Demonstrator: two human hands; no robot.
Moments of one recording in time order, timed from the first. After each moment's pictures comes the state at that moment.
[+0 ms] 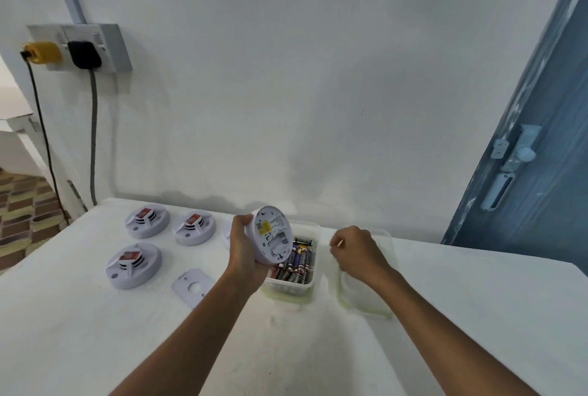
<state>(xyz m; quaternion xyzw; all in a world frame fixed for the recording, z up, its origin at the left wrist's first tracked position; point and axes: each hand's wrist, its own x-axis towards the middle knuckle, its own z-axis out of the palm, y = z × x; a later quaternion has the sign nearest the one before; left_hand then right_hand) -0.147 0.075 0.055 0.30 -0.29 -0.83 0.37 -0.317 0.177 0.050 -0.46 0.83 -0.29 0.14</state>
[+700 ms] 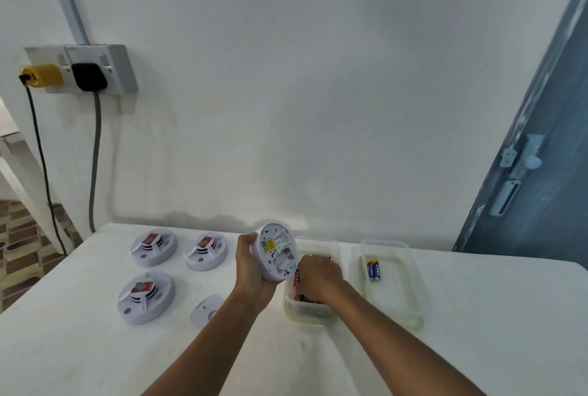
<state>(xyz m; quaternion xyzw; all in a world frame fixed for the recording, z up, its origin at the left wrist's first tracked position) -0.122 0.040 0.053 0.29 -0.26 -0.85 0.34 -0.231 0.098 0.036 -0.52 0.84 -0.05 0.14</state>
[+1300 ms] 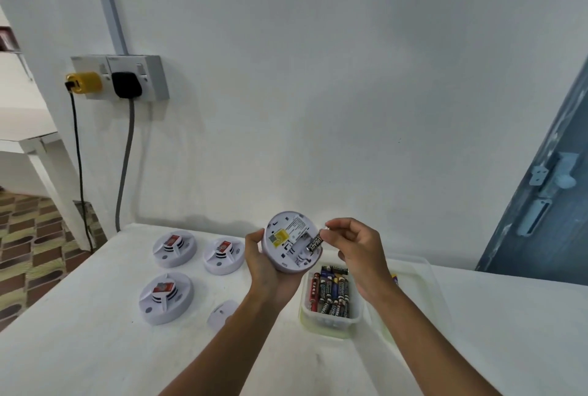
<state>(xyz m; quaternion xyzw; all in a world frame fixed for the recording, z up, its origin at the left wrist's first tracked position) -0.118 0.046 0.083 0.15 -0.18 -0.90 0.38 -0.230 0.129 0.107 -0.33 0.57 -0.69 0.28</state>
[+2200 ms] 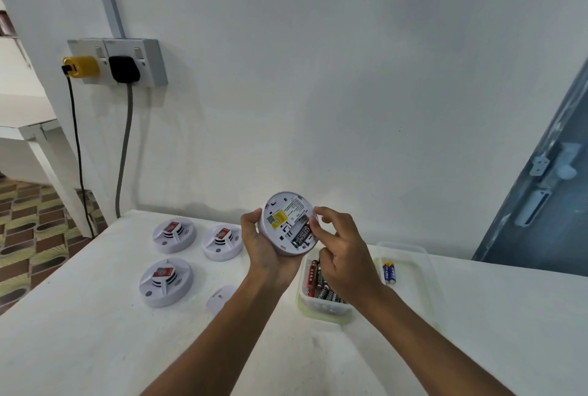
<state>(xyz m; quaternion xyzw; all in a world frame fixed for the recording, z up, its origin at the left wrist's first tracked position) -0.117 0.058 0.101 0.17 -0.18 -0.88 0.41 -0.224 0.136 0.075 -0.63 0.64 -0.41 -0.13</state>
